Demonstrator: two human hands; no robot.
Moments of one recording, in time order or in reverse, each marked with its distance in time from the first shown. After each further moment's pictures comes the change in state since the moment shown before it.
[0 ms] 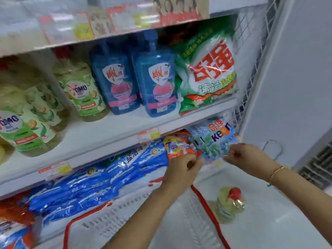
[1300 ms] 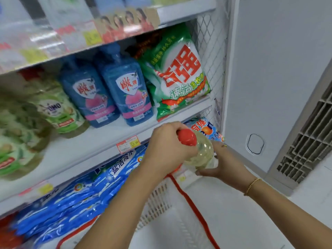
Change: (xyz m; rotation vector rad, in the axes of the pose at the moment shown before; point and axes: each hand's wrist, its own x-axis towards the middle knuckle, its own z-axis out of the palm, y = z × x) left_hand 0.018 0.137 -0.053 0.196 -0.011 -0.010; right_hand -0.024 -0.011 0.018 0.508 0.174 -0.103
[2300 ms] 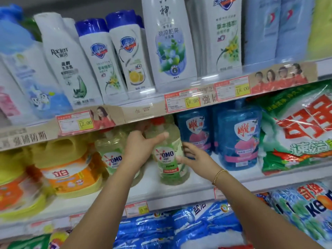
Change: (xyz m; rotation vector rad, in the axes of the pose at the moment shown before) left_hand 0.008 -0.160 -0.248 -0.212 0.623 -0.261; right_hand 0.189 -0.236 0.179 0.466 -0.385 -0.232
